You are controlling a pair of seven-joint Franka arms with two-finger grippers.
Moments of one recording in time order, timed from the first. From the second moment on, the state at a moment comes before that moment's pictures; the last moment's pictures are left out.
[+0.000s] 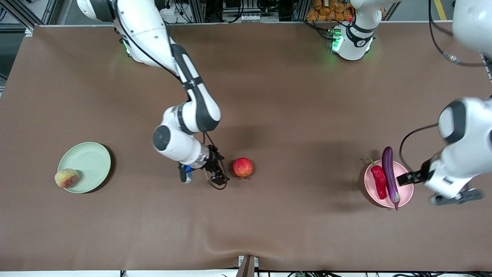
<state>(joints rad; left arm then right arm) 0.25 0.43 -0.35 -1.46 0.25 1.95 -0.27 0.79 0.81 -0.31 -1.46 0.84 2.40 1.31</state>
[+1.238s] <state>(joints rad) -0.01 -0.07 -0.04 -1.56 -0.04 1.51 -0.19 0.81 0.89 -0.29 -1.36 0.84 2.47 1.37</state>
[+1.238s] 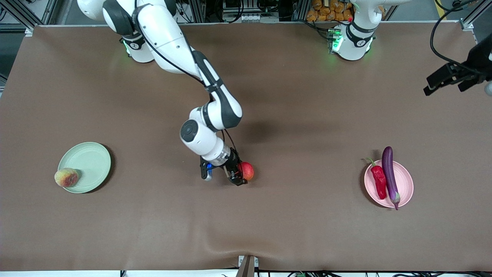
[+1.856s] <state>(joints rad) -0.01 -0.09 -0.03 -1.58 -0.04 1.49 -0.19 0.63 0.63 -0.64 -1.39 0.84 1.63 0.91</state>
